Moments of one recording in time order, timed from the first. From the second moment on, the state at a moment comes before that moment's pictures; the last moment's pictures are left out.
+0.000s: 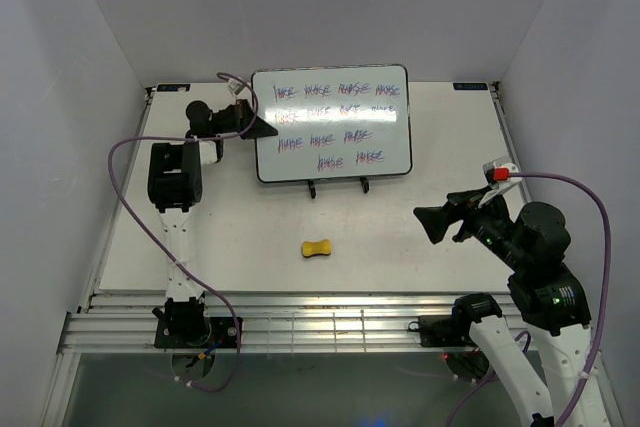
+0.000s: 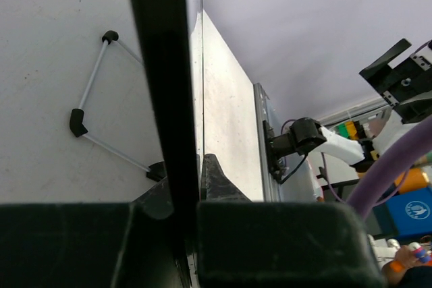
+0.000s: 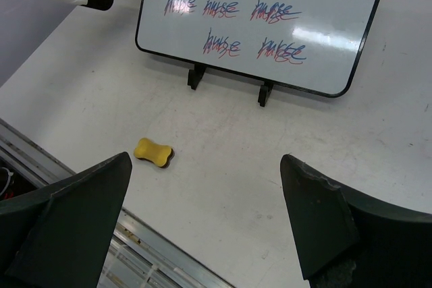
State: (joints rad) left arm 0.01 2.45 1.59 1.22 1.46 -1.29; right arm 0.26 0.43 0.87 -0.64 -0.37 0.18
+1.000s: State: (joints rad) left arm 0.09 1.69 1.44 0.87 1.16 -1.19; right arm 0.60 0.84 0.80 -0.41 -0.56 0.11
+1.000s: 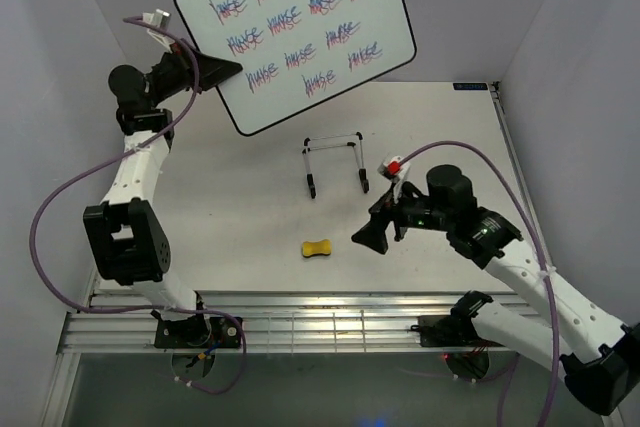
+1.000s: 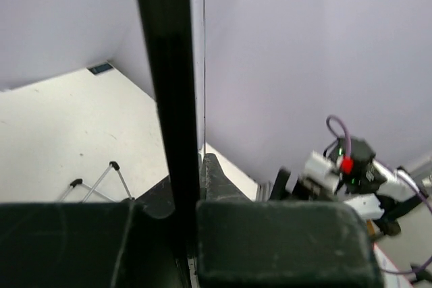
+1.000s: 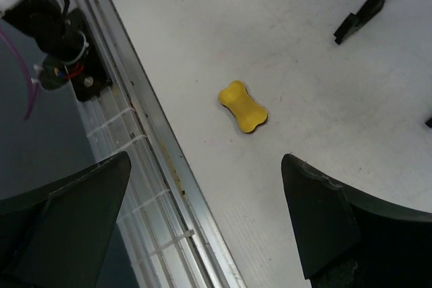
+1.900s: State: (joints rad) left arm 0.39 1.28 1.22 0.33 1.01 -1.15; right arm 0.99 1.76 1.15 -0.36 -0.26 -0.45
